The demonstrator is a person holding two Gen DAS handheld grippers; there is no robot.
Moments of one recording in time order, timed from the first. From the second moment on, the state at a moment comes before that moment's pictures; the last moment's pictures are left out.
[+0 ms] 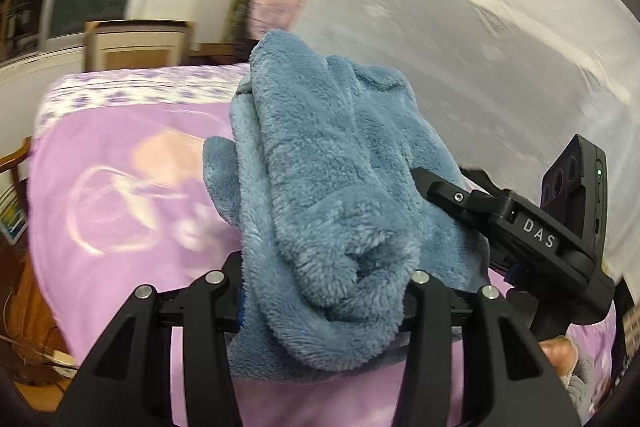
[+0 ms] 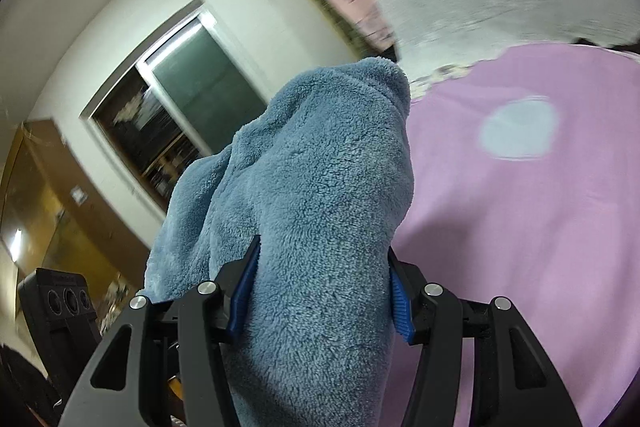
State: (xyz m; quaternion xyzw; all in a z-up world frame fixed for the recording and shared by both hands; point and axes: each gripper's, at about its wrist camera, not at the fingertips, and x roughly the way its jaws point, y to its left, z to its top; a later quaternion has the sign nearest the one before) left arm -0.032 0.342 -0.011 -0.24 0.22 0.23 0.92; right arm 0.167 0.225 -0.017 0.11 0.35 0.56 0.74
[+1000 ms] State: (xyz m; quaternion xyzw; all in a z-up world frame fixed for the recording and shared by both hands) left arm -0.030 0.496 -0.133 -0.34 0.27 0.34 0.83; right arm 0.149 0.389 -0.103 -0.04 0.35 0.54 0.77
